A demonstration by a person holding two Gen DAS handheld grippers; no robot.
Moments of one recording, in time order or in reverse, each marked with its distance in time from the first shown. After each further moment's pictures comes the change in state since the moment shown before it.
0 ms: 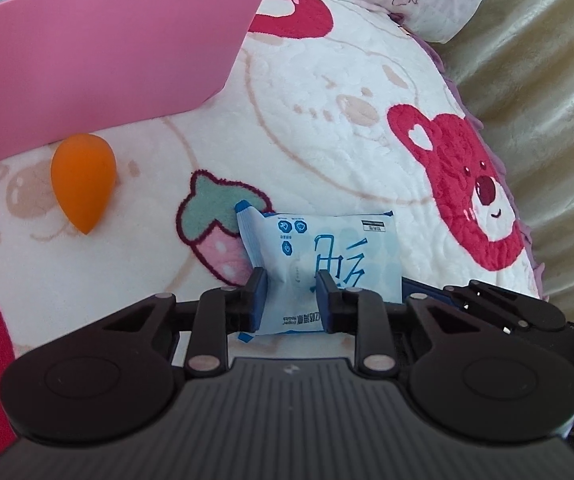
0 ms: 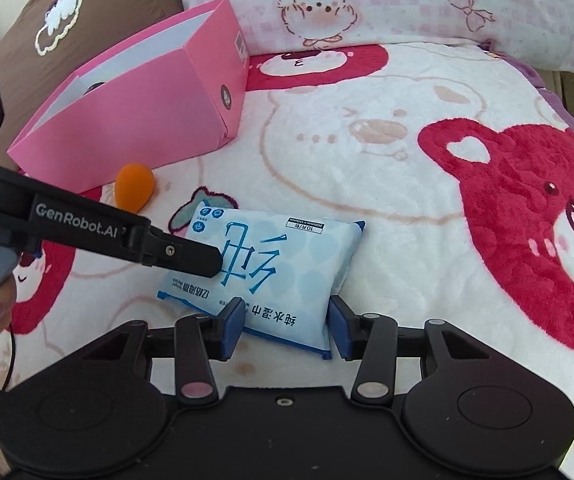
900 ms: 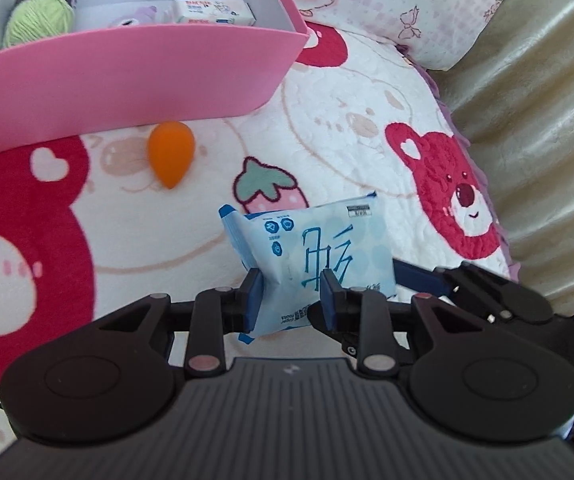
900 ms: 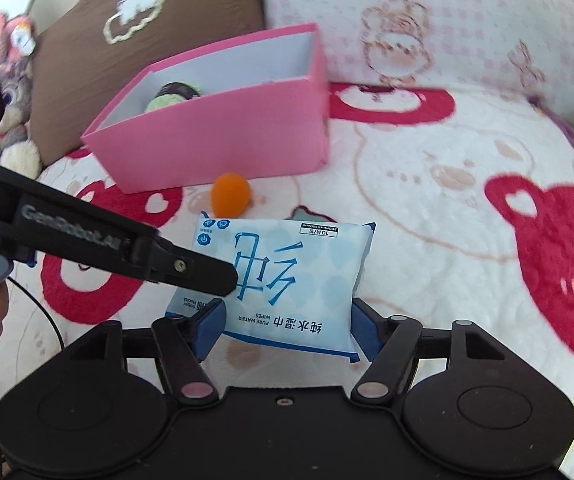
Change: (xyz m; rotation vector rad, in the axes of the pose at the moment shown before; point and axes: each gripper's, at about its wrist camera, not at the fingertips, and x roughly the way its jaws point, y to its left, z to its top) left arm -0.086 0.012 -0.034 -0.064 -0.056 0.030; right arm -0.041 0.080 0.006 -0.180 -0.039 0.055
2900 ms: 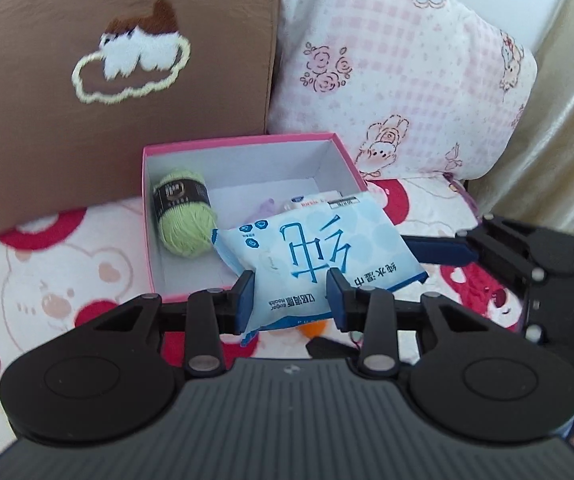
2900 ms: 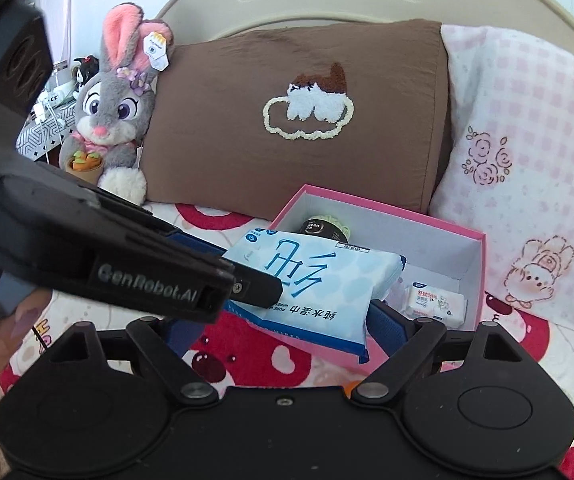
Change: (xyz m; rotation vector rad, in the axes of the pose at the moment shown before) left arm -0.166 0.043 0.103 0.095 -0.240 0.196; right arm -0.027 0.114 0.191 -0.254 -0.055 0.174
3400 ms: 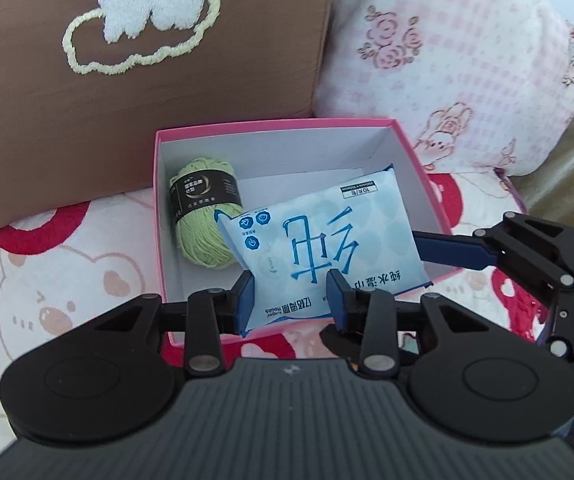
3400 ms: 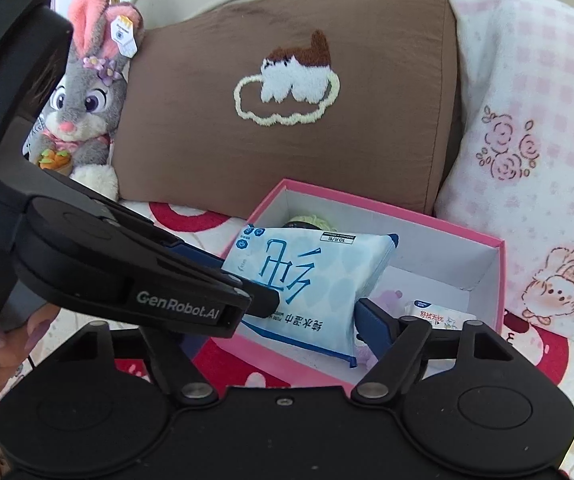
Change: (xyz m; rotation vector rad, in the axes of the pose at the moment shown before) left arm 0.086 0.044 0.029 -0.060 0.106 0.062; right arm 0.076 -0.026 0.017 -0.030 0.064 0.000
